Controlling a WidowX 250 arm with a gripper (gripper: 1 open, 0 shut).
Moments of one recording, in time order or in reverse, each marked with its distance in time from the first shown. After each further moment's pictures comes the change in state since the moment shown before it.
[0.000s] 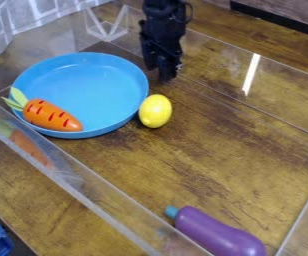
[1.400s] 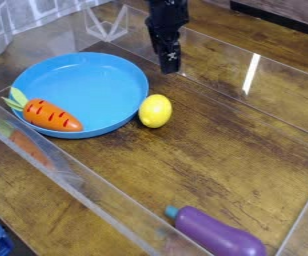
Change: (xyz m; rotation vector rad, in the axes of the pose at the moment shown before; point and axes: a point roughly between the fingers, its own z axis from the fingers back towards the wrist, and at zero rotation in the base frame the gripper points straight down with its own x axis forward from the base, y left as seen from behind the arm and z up) arm 0.012 -0.010 0.020 -0.048 -0.098 -0.322
